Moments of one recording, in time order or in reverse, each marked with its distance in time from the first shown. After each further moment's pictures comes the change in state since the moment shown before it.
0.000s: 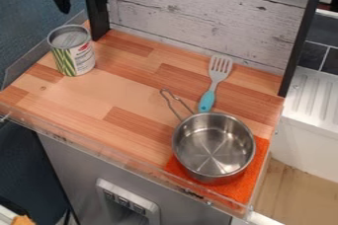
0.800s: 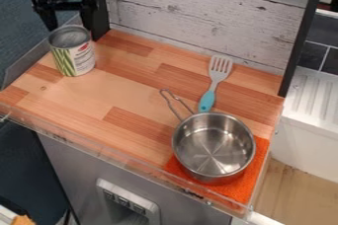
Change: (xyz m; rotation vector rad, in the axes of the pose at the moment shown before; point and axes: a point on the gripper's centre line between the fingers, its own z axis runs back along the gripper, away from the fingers) arm -0.003 0.022 -0.043 0.047 0.040 0.057
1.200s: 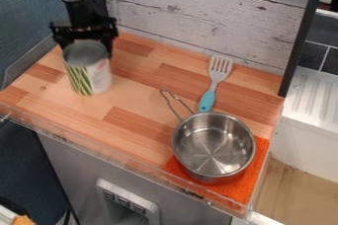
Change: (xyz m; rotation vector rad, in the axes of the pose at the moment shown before) arm -0.053 -0.045 -0.009 -0.043 0.095 -0.009
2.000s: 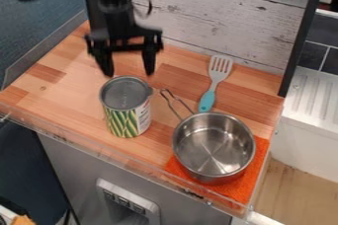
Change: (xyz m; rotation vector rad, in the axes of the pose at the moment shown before) arm -0.060 -0.062 0.048 -0.070 -0.044 -0.075
